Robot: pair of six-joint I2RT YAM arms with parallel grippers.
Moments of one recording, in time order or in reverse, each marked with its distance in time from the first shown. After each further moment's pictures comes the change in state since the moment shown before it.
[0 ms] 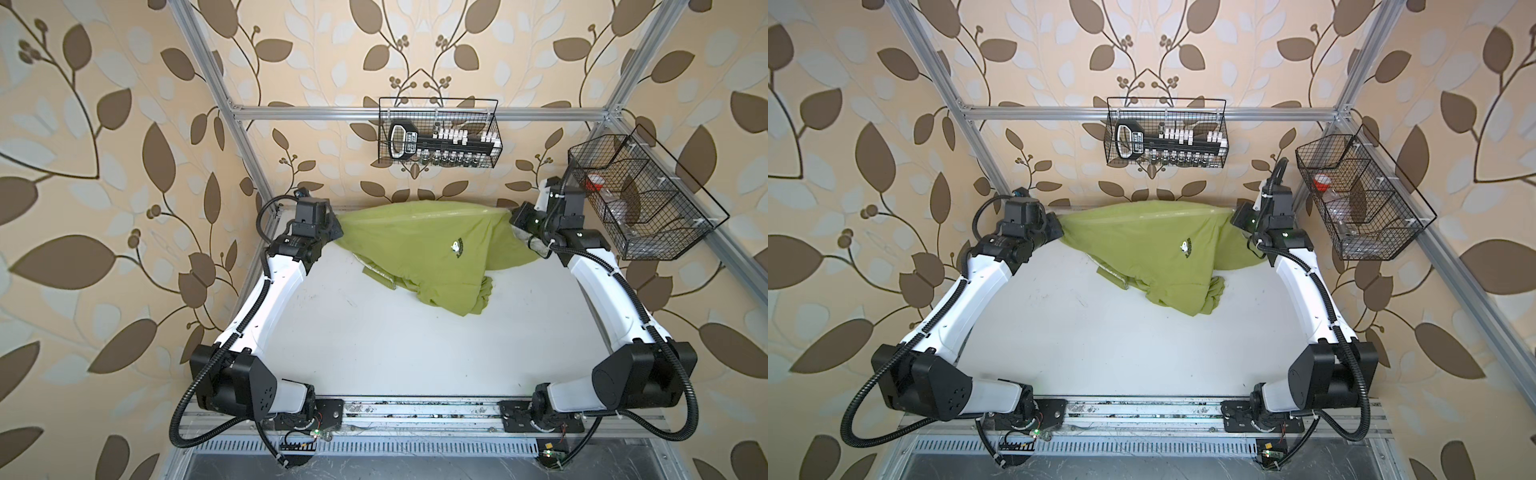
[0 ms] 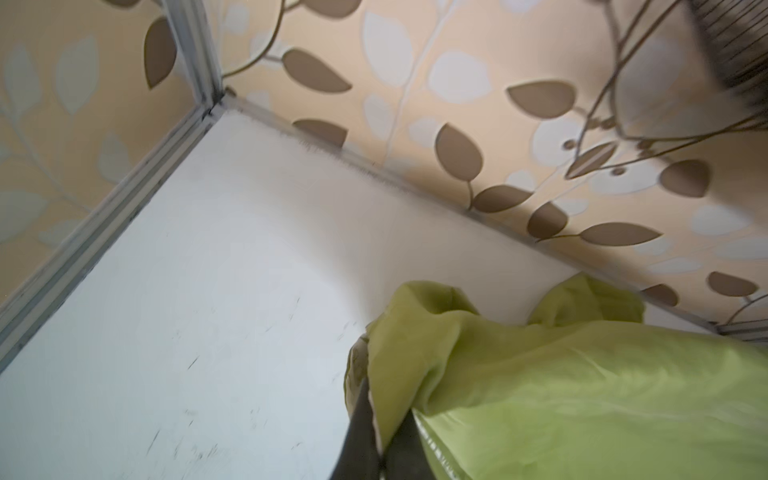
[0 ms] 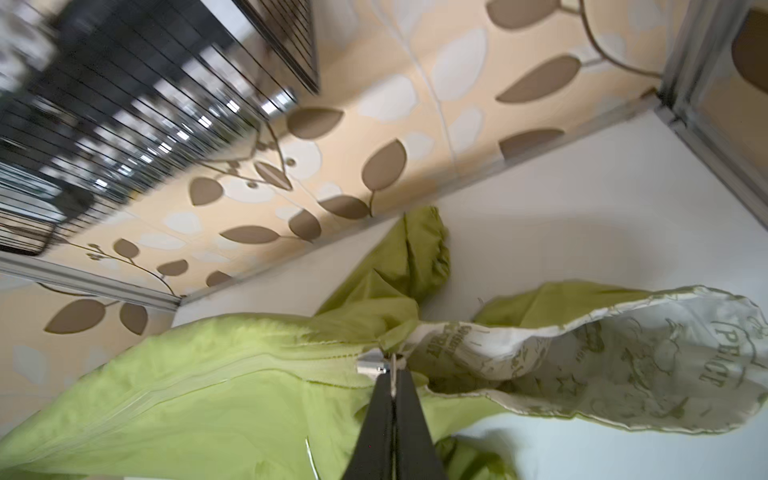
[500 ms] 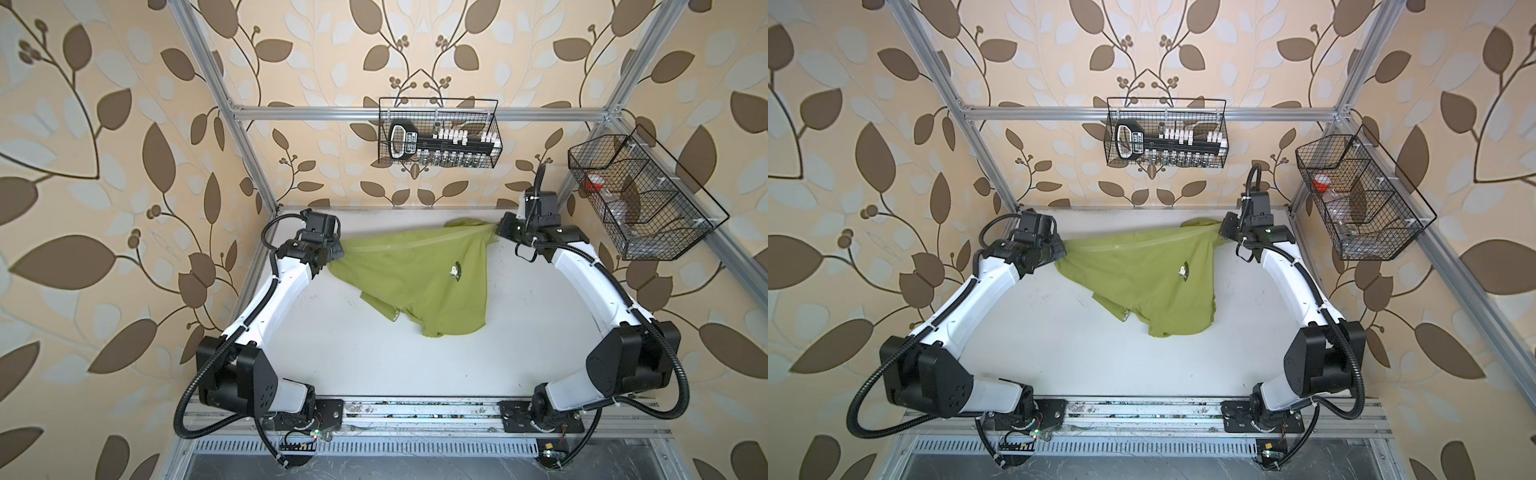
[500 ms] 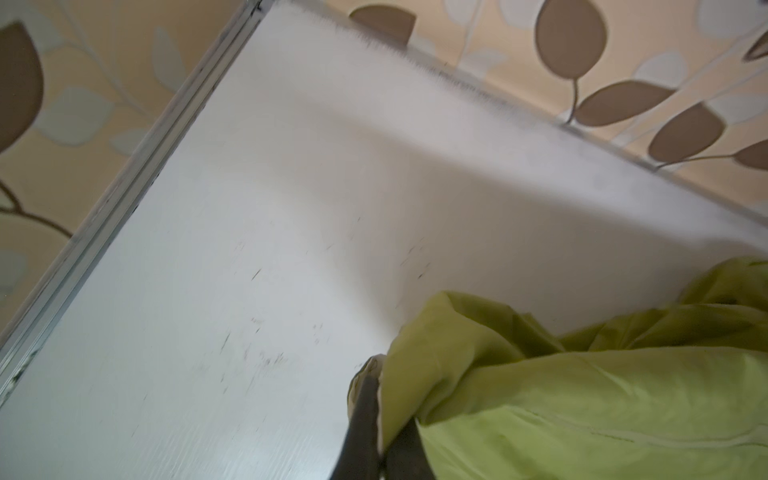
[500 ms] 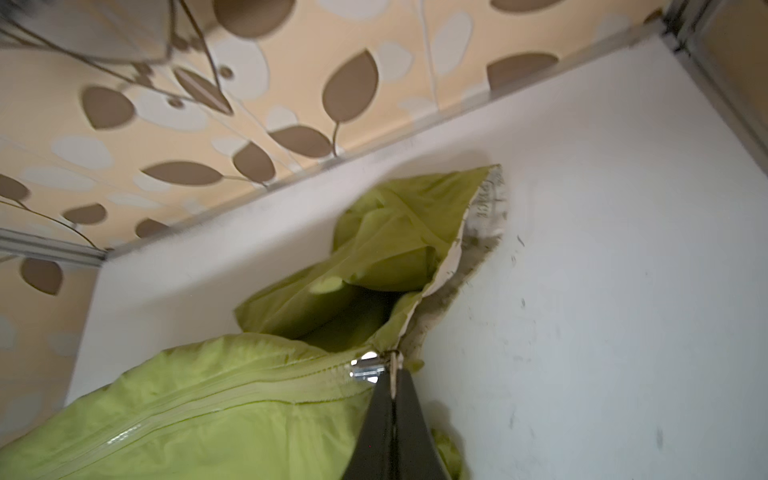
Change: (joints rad) left arm -0.044 0.075 0.113 -0.173 -0.071 -0.006; right arm 0.085 0.114 0.185 -0.127 0.095 -0.016
